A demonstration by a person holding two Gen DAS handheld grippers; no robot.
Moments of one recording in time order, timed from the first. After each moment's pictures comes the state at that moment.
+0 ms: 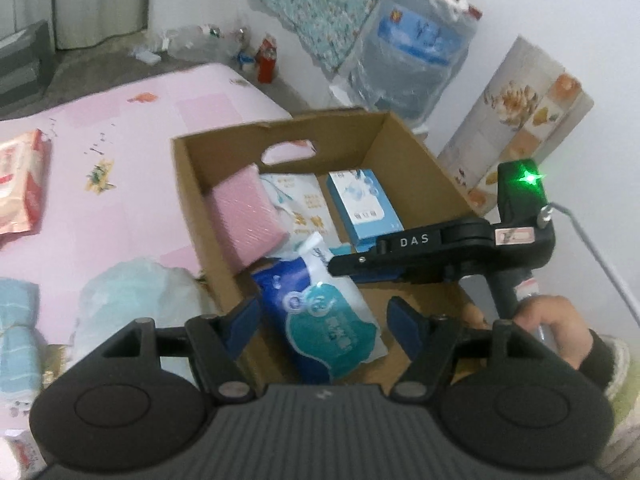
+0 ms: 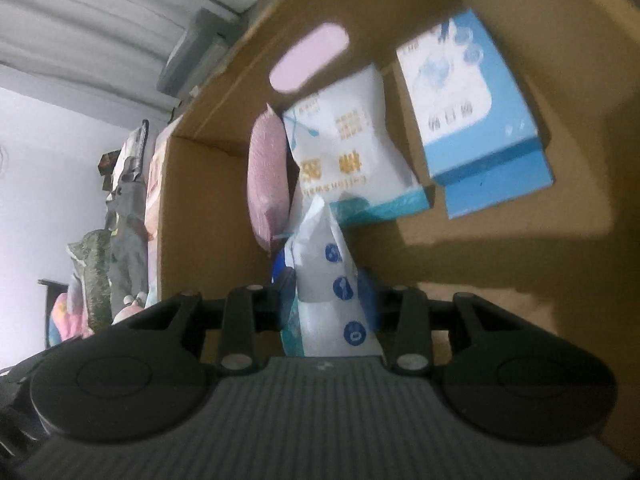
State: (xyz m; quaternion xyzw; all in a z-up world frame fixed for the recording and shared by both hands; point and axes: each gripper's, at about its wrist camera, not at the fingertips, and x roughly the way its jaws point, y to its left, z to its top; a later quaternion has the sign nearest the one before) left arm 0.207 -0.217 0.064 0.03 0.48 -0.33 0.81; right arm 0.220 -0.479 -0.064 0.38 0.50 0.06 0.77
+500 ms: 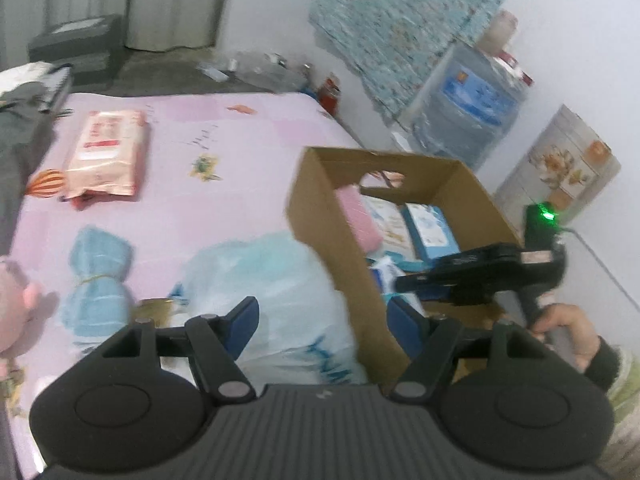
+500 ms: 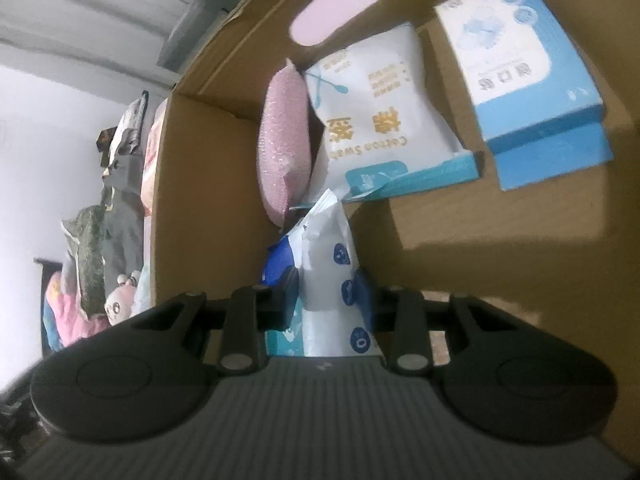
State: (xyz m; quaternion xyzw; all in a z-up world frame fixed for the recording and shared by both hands) left arm 0.187 -0.102 0.070 -0.04 0.45 -0.25 0.86; right arm 0.234 -0.447 -0.075 0.37 0.53 0.07 0.76
